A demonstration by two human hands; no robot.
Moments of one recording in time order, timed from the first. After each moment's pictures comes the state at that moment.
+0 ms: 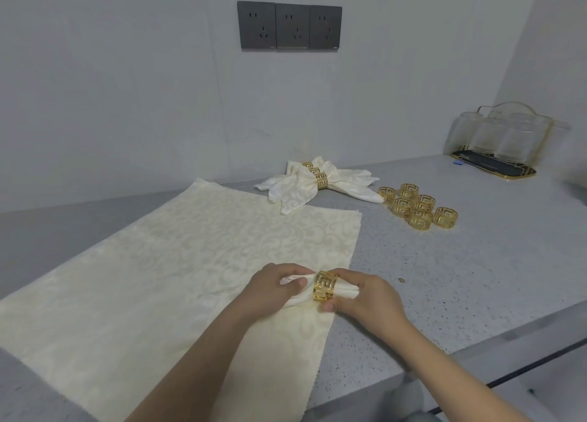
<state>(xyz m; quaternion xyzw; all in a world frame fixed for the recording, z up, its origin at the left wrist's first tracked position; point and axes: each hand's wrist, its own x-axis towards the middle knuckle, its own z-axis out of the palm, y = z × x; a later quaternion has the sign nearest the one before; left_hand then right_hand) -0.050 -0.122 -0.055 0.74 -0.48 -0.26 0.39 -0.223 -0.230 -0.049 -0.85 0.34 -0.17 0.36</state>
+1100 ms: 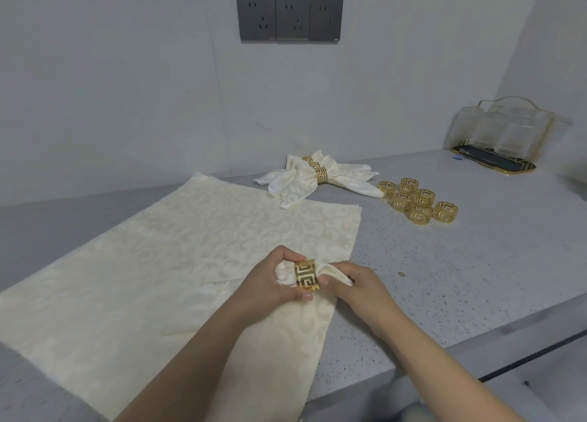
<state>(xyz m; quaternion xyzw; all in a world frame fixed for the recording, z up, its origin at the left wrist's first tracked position) -0.058 -0.107 -0.052 0.65 -0.46 -0.29 0.53 -0.213 -0.220 -0.047 -0.75 0.26 -0.22 0.56</state>
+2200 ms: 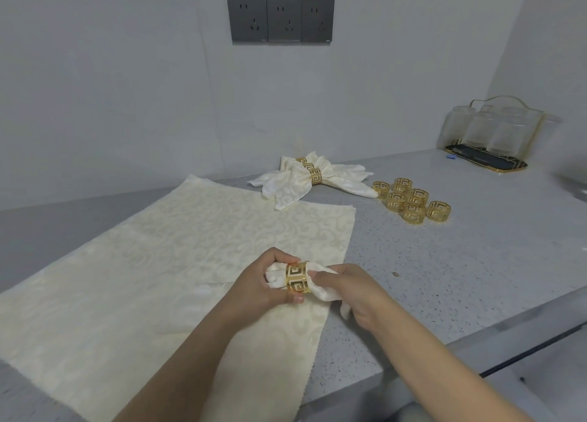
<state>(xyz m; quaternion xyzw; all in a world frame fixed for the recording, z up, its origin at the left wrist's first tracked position) -0.060 -0.101 -0.043 0.65 -0.45 -0.30 0.54 -0.200 -0.219 -0.032 -0.65 0.40 -0.13 0.63</state>
